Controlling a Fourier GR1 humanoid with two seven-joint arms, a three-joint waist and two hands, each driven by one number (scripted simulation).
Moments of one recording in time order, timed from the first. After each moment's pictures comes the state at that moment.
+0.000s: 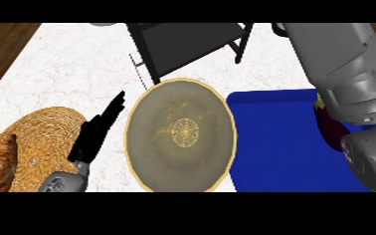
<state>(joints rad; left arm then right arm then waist) -0.09 0.24 -0.18 -1.36 -0.01 -0.02 0.04 -1.52 -0.22 -0.16 -0.44 0.57 0.09 0.27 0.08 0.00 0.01</state>
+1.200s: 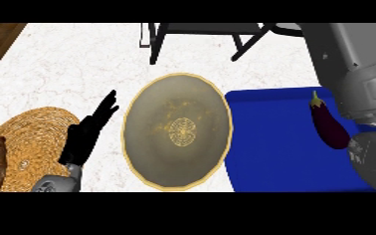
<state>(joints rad) -0.07 0.25 -0.14 -1.40 0.00 -0.02 0.03 -1.45 -0.25 -0.58 -0.37 0.25 -0.35 0.10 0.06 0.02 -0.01</state>
